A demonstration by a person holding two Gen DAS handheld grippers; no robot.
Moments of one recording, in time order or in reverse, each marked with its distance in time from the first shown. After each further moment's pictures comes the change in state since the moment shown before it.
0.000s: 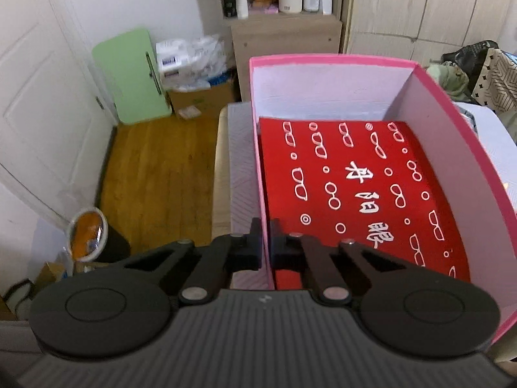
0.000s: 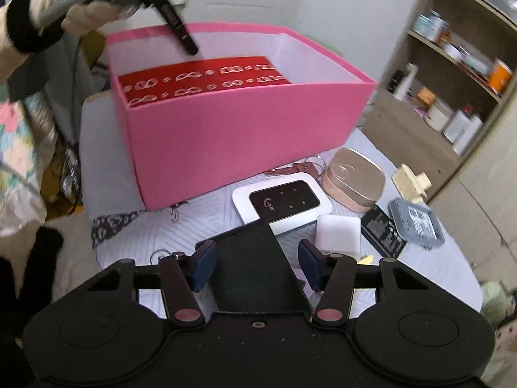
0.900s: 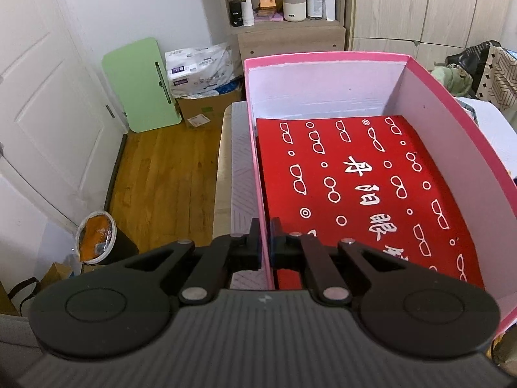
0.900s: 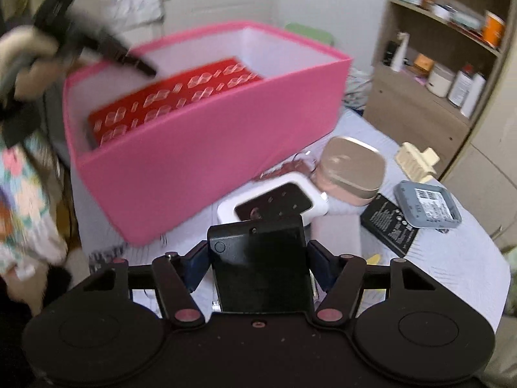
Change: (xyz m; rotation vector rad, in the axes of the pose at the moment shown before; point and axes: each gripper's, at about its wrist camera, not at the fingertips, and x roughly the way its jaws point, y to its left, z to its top) left arm -0.006 -0.009 -0.019 -0.003 -0.030 0.038; right arm 0.002 -0.040 0.008 0.264 -0.021 0.071
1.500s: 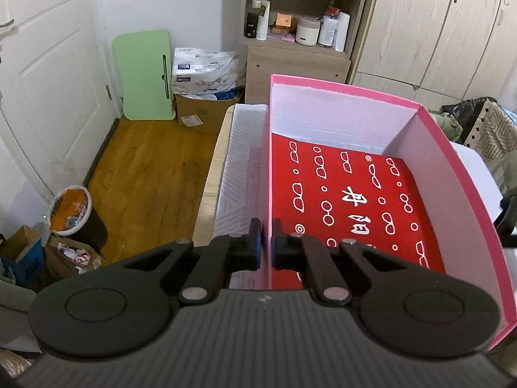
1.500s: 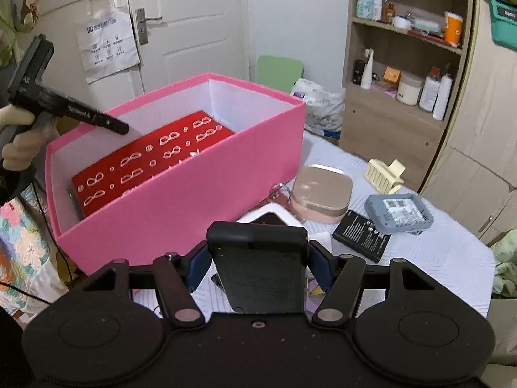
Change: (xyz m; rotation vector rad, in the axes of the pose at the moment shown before) left arm -0.013 0.017 -0.021 -0.188 -0.076 -0.079; right arm -0.028 -0.009 0.001 0.071 -0.127 -0.047
